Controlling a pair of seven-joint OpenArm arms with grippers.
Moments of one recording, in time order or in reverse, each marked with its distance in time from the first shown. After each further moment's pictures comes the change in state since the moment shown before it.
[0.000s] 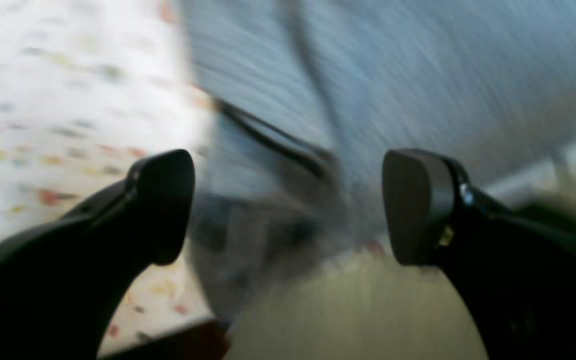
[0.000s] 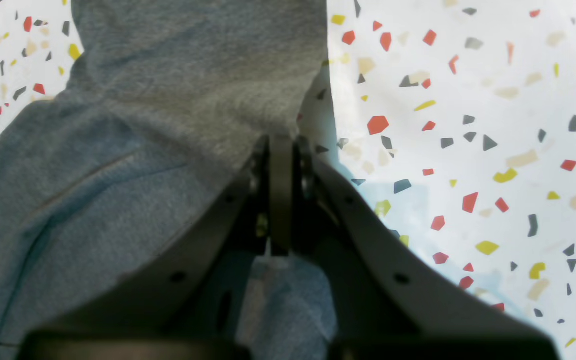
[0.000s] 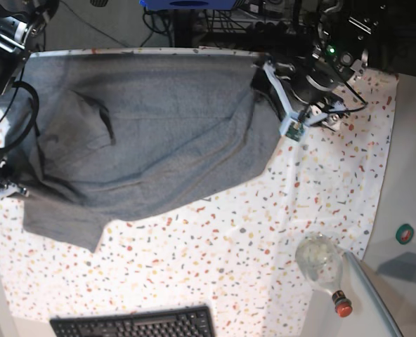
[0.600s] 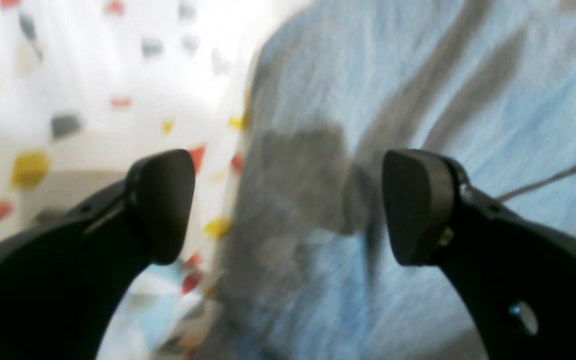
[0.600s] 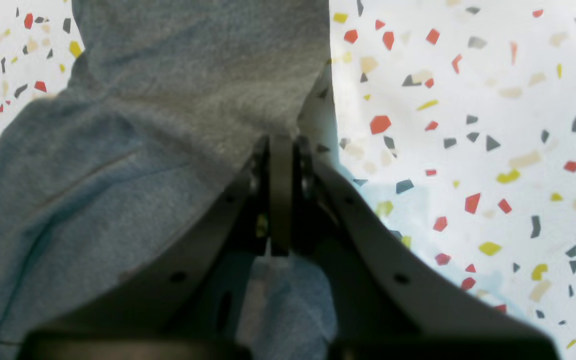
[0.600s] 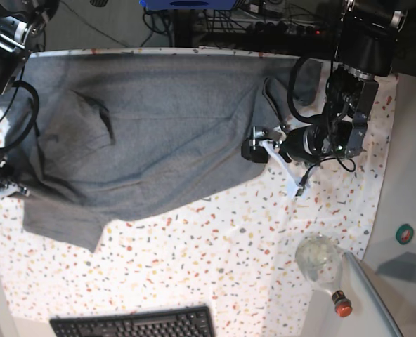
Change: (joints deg) left arm -27.5 4.4 0.4 -41.6 -29.1 -9.5 -1.8; right arm -0.1 0.1 -0.1 0.0 0.2 0.1 0.0
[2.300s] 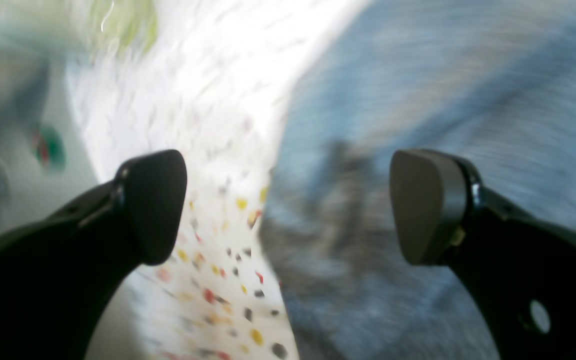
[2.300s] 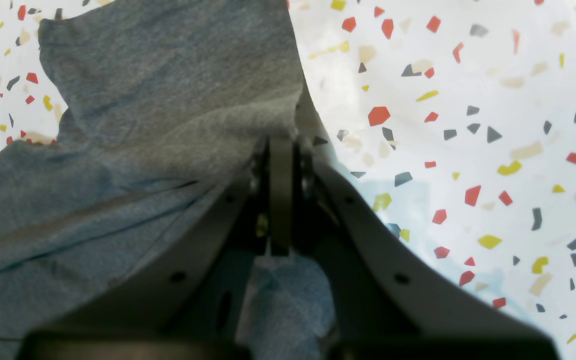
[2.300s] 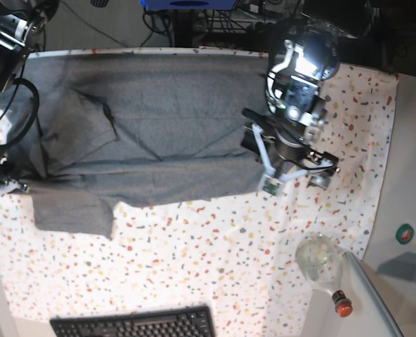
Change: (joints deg) left arm 10.1 7.7 1.0 23.8 55.0 9.3 0.7; right arm -0.7 0.0 0.0 0.0 -0.2 0.0 0.0
